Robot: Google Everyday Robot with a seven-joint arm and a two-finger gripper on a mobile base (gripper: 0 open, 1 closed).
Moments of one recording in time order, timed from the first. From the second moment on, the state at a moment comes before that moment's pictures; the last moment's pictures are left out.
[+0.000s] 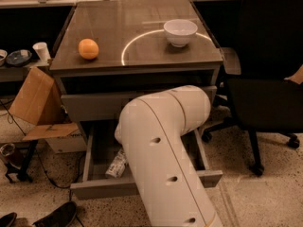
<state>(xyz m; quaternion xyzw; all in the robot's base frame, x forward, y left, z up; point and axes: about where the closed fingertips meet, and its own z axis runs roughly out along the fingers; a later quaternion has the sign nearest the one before) 0.712 0.103 0.363 -0.98 0.13 -0.16 0.07</state>
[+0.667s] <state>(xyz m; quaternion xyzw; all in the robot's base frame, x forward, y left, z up) 0.710 0.092 0.378 -0.97 0.15 -0.18 0.06</state>
